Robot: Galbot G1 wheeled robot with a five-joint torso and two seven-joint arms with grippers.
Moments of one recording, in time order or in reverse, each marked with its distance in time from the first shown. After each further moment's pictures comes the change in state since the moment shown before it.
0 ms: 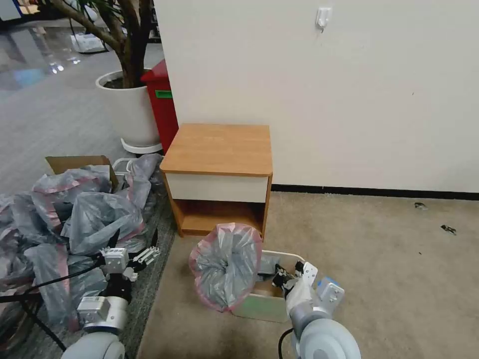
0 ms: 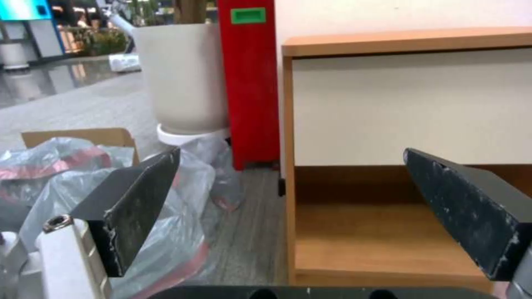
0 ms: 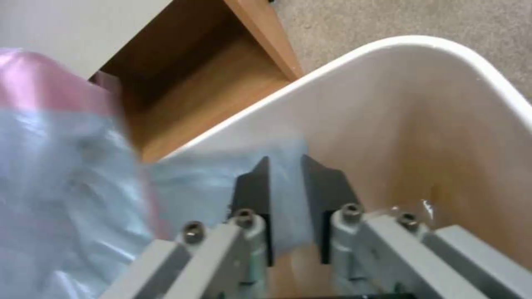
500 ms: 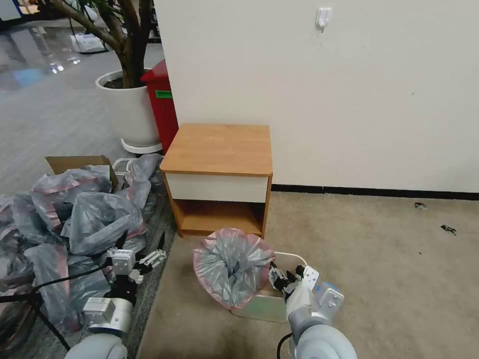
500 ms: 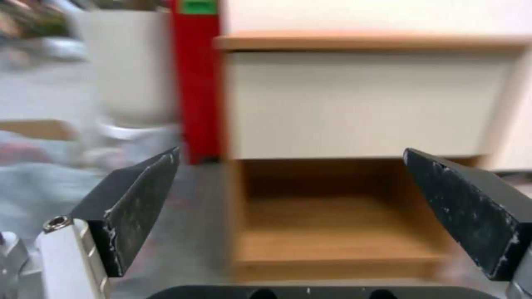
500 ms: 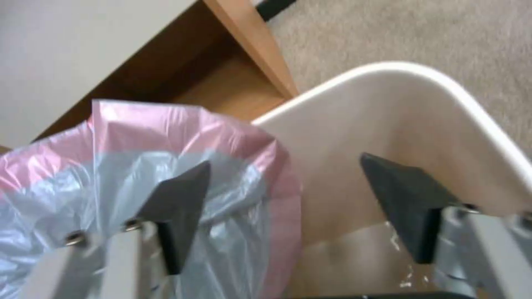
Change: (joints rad) left arm 0.038 0.040 0.048 -0.050 -0.157 0.017 0.156; right arm -0.017 0.020 0.001 0.003 -0.075 0.030 -0.017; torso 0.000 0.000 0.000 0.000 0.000
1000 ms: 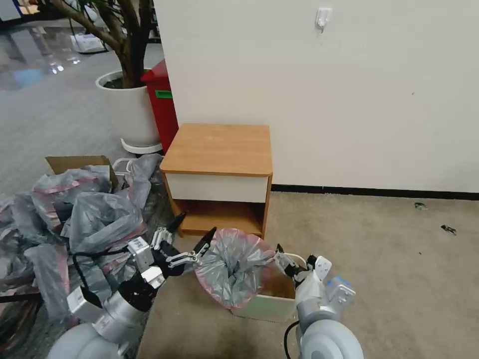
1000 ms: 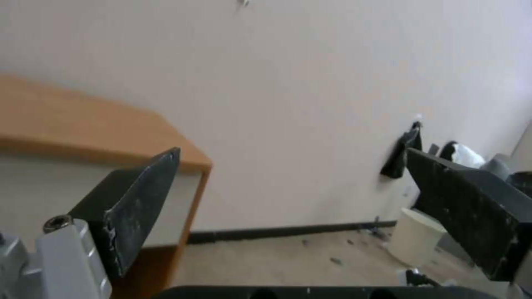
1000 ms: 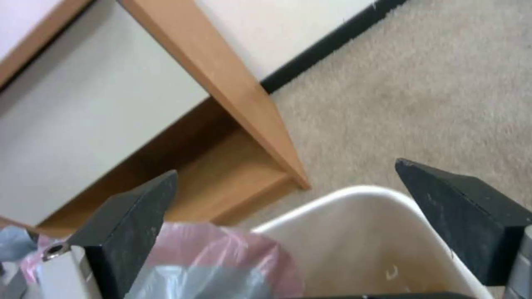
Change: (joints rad) left arm -0.036 0.166 0.039 -0.172 -0.447 0.091 0.325; right arm 0.007 0.022 0.049 0.005 -0.091 0.102 -0.065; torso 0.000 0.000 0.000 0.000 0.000
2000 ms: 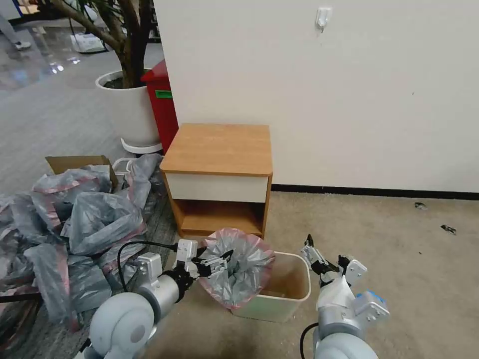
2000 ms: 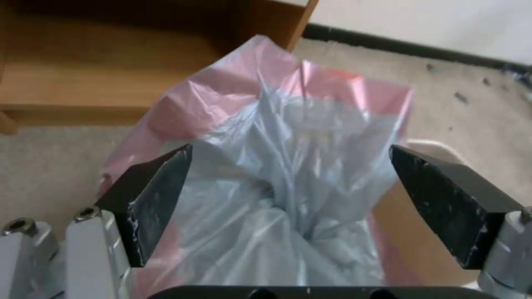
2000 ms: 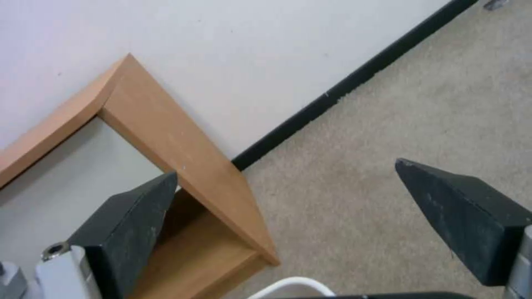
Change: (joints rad) left arm -0.256 -0.021 0.216 0.078 0.062 0.705 -0.576; right arm -0.132 0.090 0.072 0.096 -0.192 0.139 -0.039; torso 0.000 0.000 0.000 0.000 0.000
